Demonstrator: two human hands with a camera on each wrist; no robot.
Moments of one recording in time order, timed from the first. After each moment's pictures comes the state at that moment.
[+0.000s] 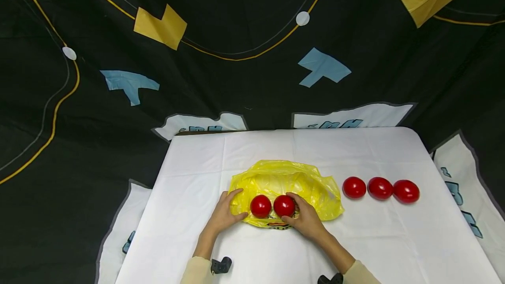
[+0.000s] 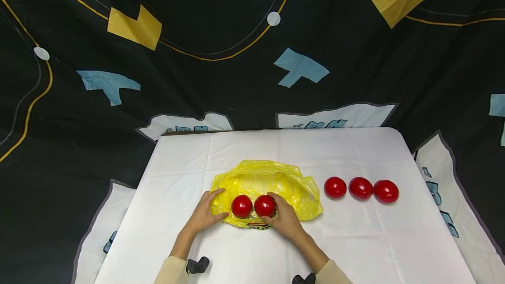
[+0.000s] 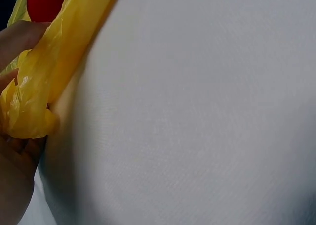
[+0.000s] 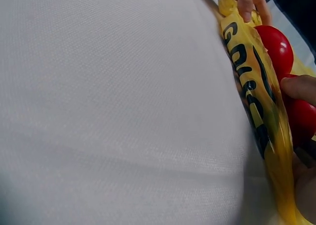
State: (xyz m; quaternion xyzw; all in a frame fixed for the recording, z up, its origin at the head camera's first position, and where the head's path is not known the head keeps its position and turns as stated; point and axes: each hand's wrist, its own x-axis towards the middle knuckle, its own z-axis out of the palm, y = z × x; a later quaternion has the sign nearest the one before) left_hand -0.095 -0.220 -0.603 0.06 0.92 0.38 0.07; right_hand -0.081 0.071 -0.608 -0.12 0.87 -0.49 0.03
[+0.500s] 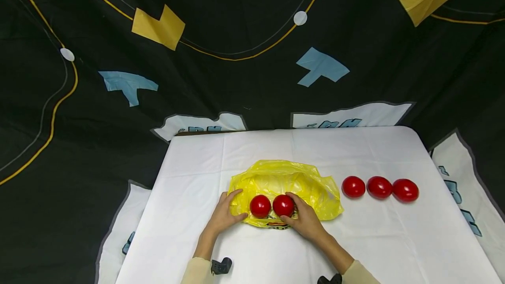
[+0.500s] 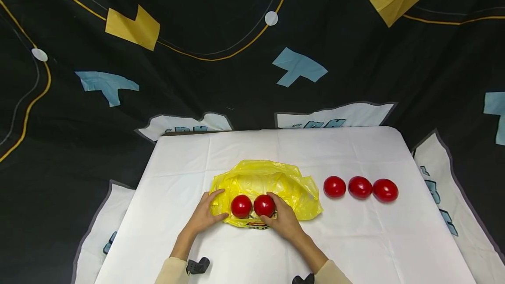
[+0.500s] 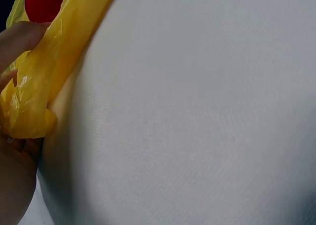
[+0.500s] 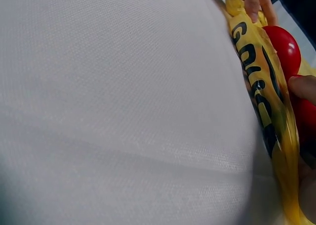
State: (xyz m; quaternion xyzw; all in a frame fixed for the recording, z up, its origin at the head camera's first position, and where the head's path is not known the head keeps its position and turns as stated) left_hand -0.093 -0.218 -0.605 0.04 0.92 0.39 0.08; right_hand -0.079 0.070 -0.614 -0.14 0.87 -0.47 0.00
